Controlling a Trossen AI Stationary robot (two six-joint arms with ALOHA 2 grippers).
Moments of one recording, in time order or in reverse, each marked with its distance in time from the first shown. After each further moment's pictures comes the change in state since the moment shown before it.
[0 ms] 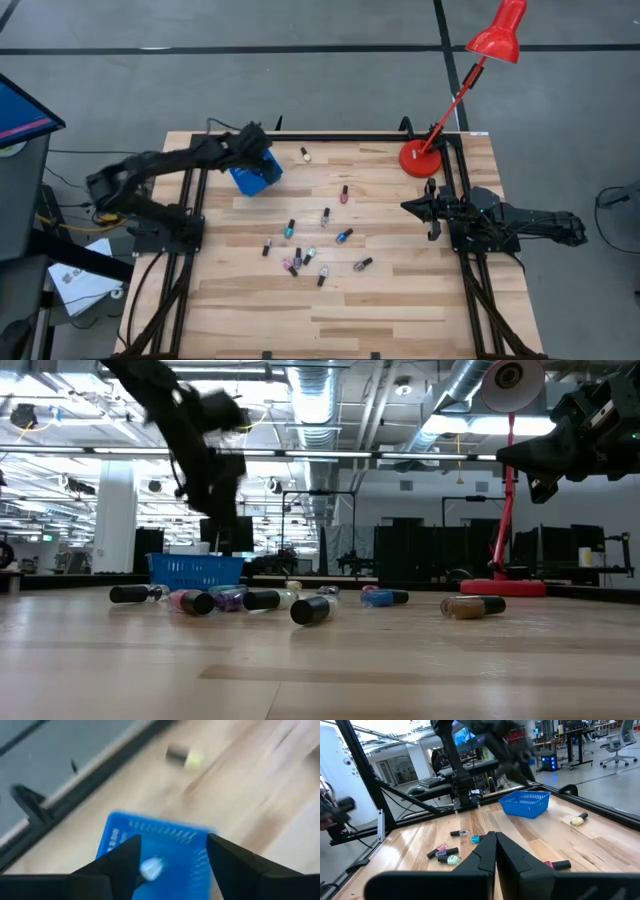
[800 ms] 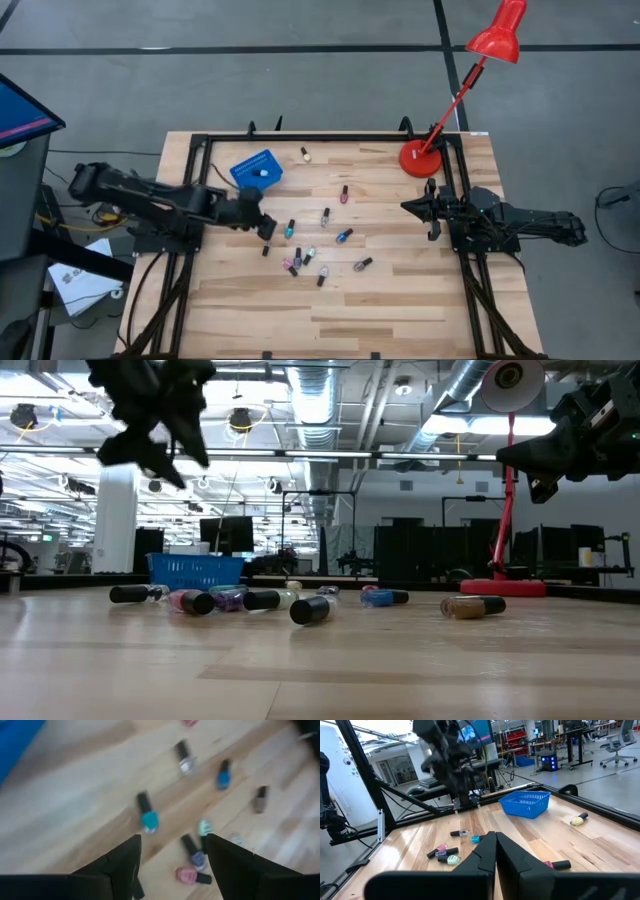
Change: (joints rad) left arm -0.729 -0.178 -0.063 -0.210 -0.113 -0.985; right arm 0.000 0.000 0.000 0.000 0.000 0.000
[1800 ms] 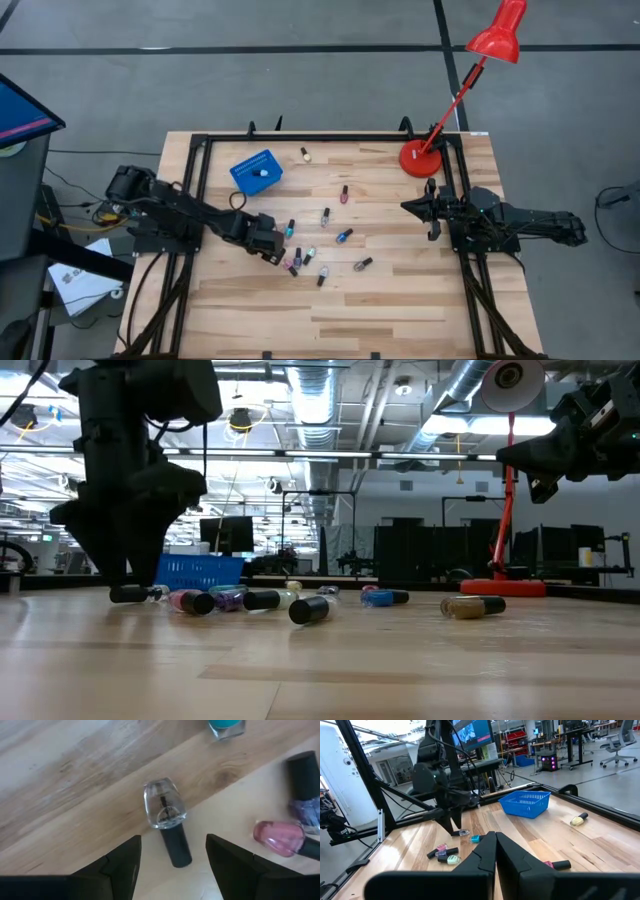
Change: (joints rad) left arm -0.078 0.403 -0.022 0.017 0.189 -0.132; right arm 0.000 0.000 0.000 0.000 0.000 0.000
